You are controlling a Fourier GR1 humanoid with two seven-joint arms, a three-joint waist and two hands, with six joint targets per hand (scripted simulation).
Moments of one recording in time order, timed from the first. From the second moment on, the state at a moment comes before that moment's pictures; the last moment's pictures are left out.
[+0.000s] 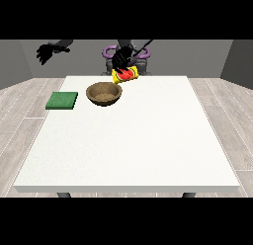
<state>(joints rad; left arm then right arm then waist) -1.03 0.07 -0.79 -0.53 -1.56 0.16 0.38 -0.22 -0.40 -0.36 -0.99 -0.23 0.48 -0.30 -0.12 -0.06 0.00</state>
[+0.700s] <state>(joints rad) -0.94 0.06 -0.50 -0.67 -1.35 0.28 0.38 -0.21 -0.35 -0.35 -1.01 -0.24 0.39 -0.21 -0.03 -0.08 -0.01</state>
